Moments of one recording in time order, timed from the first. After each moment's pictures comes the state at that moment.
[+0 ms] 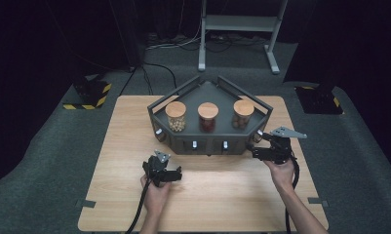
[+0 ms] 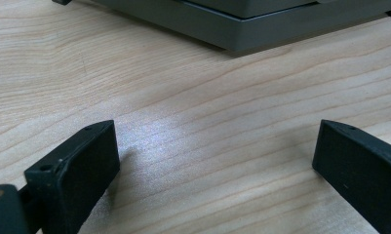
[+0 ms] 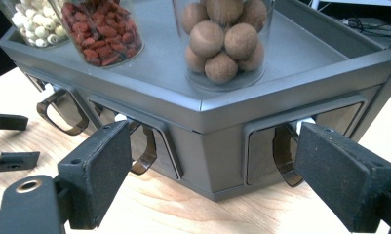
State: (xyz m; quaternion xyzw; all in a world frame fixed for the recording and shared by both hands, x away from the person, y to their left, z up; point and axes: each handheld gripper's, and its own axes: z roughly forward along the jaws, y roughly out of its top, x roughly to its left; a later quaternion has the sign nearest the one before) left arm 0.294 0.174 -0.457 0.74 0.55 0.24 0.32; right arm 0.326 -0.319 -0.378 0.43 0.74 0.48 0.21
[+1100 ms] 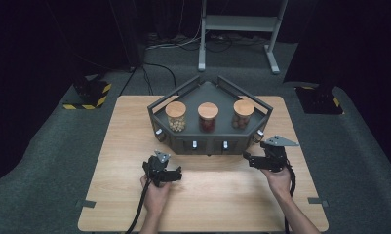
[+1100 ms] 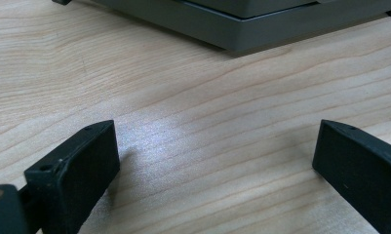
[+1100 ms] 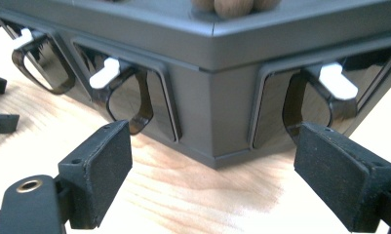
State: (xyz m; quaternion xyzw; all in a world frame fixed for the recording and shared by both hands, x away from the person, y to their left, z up) left arm 0.294 0.174 -0.457 0.74 0.55 0.24 0.32; right arm 0.319 -0.309 -0.400 0.42 0.76 0.45 0.21
